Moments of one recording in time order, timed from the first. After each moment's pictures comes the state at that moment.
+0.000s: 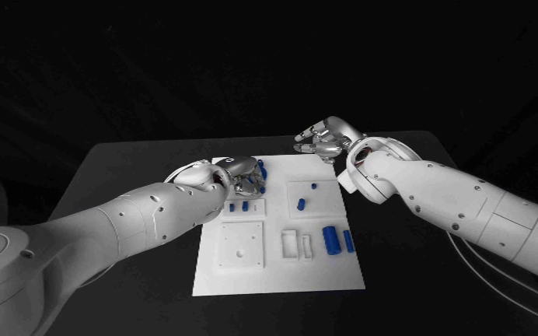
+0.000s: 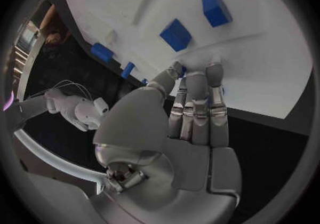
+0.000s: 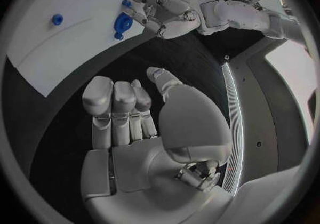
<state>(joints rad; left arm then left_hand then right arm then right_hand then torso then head) 1.26 -0.29 -0.22 0.84 -1.30 -0.25 0.09 1.31 0.00 0.27 -0.20 0.12 1.07 0.11 0.07 0.07 1.17 0.07 0.06 0.06 1.36 -0.03 1.07 0.50 0.12 1.29 -0.04 0.39 1.31 1.05 -0.70 0.30 1.31 -1.13 -0.34 -0.11 1.26 -0.12 0.23 -0.01 0.53 1.04 0.11 0.07 0.07 1.29 0.00 1.07 1.21 1.46 -0.07 0.93 1.21 0.08 1.46 -0.09 0.91 1.31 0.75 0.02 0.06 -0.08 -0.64</state>
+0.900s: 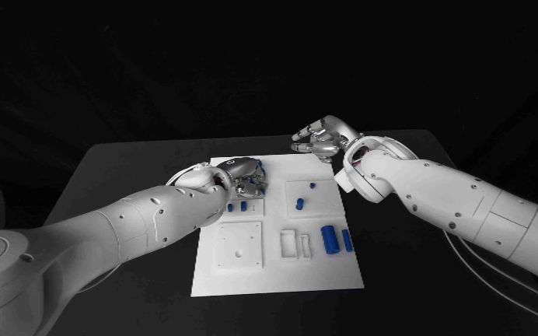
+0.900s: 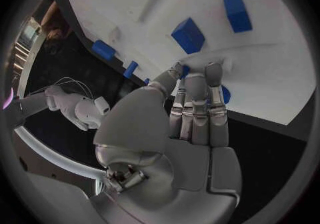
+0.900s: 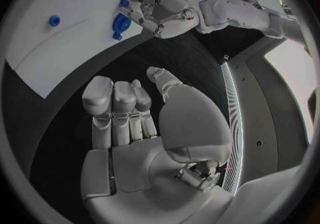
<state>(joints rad) 1.25 -0.29 -0.22 0.85 -1.28 -0.26 0.09 1.32 -0.01 0.27 -0.18 0.11 1.06 0.11 0.07 0.07 1.17 0.07 0.06 0.06 1.36 -0.02 1.08 0.50 0.12 1.29 -0.04 0.39 1.31 1.05 -0.70 0.30 1.31 -1.13 -0.34 -0.12 1.26 -0.12 0.23 -0.01 0.53 1.04 0.11 0.07 0.07 1.29 0.00 1.07 1.21 1.46 -0.07 0.93 1.21 0.08 1.46 -0.09 0.91 1.31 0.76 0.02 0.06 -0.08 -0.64</state>
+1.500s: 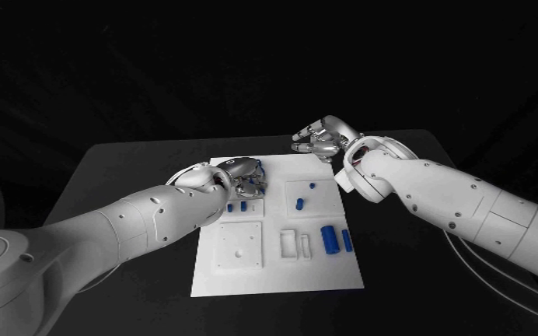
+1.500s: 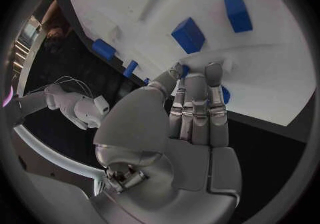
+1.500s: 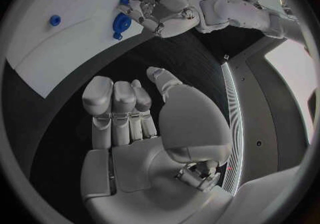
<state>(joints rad) 1.25 -0.28 -0.22 0.84 -1.27 -0.25 0.09 1.33 0.00 0.28 -0.17 0.11 1.08 0.12 0.07 0.07 1.20 0.07 0.06 0.06 1.36 -0.02 1.09 0.50 0.12 1.29 -0.04 0.40 1.31 1.05 -0.70 0.30 1.31 -1.13 -0.34 -0.12 1.26 -0.12 0.23 -0.01 0.53 1.04 0.11 0.07 0.07 1.29 0.00 1.07 1.21 1.46 -0.07 0.93 1.21 0.08 1.46 -0.09 0.91 1.31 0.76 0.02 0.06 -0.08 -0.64</state>
